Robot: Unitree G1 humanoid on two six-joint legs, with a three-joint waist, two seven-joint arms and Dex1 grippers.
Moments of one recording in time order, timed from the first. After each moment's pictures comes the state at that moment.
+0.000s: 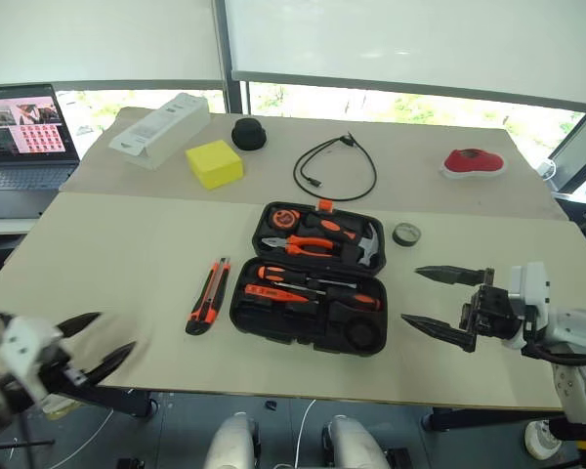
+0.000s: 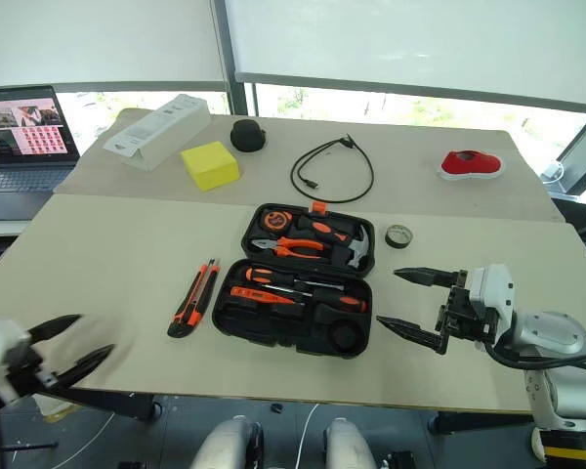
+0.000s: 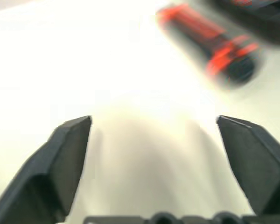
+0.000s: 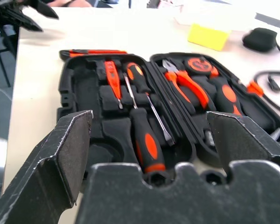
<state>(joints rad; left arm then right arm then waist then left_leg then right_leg) 0.45 0.67 0.69 -0.07 -0.42 0.07 -1.00 -0.01 -0.73 -0.25 -0.14 0.57 0.03 1.24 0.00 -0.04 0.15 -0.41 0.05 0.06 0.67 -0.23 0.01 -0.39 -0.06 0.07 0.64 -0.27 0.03</state>
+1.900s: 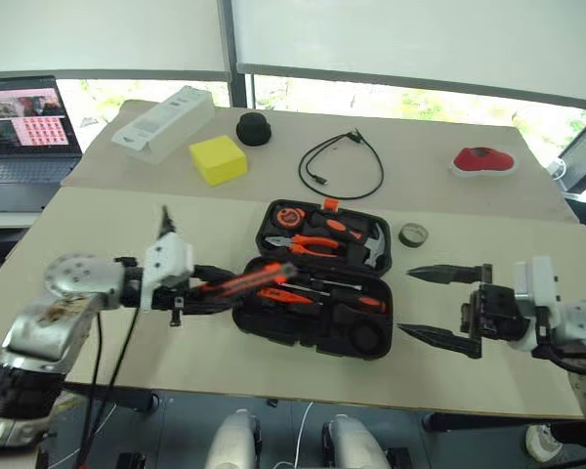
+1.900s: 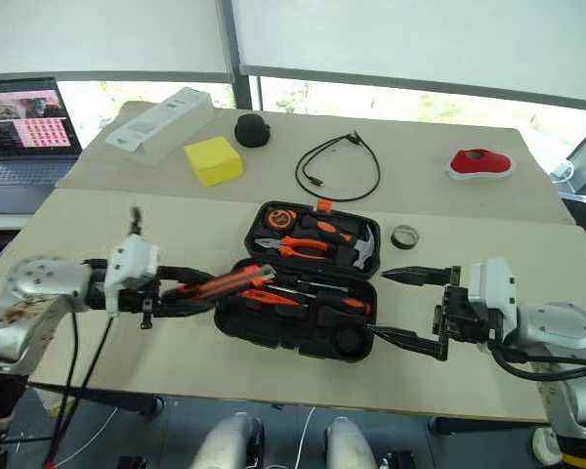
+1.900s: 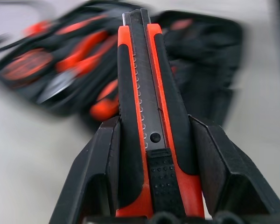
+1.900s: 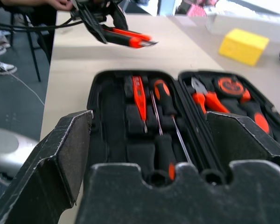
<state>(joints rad) -0.37 0.87 -0.11 -0.21 -0.39 0.32 -1.28 0.07 -0.83 -0.31 -0.37 0.66 0.20 1.21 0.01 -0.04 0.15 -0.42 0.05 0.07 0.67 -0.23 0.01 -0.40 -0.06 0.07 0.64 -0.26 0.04</state>
